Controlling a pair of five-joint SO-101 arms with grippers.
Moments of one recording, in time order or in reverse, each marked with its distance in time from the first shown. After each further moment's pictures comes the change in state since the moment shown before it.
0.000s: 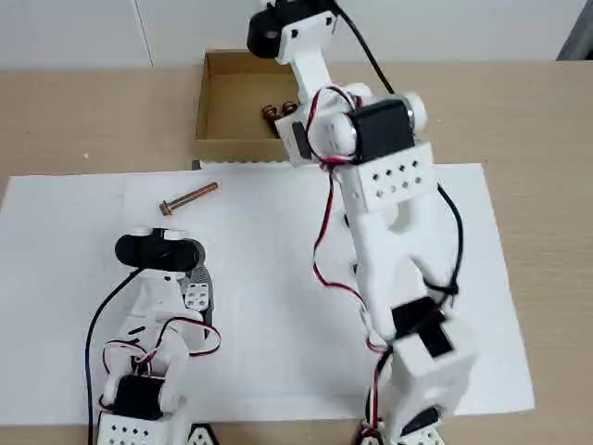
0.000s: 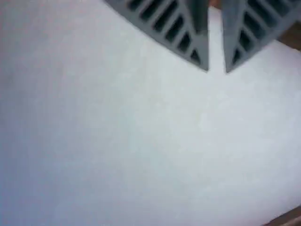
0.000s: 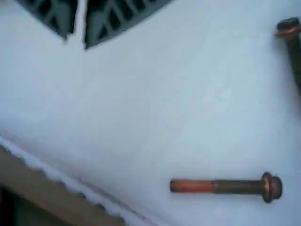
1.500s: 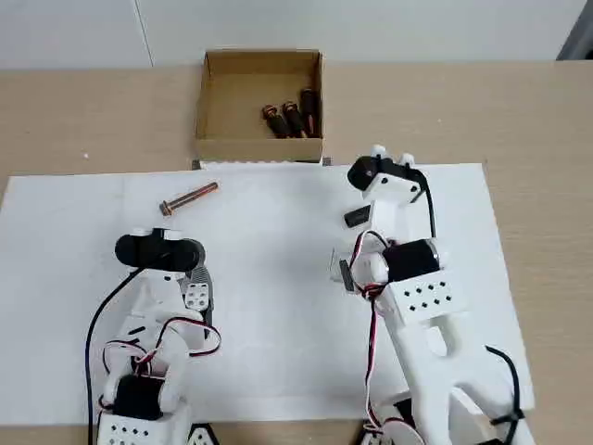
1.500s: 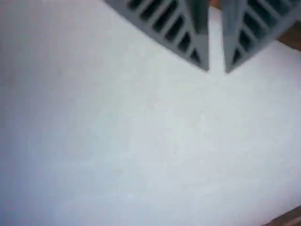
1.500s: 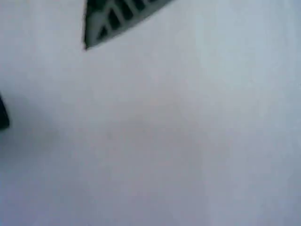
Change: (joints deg) left arm 0.0 0.0 0.0 0.0 0.0; right arm 5.2 -44.7 91.1 -28.5 -29.0
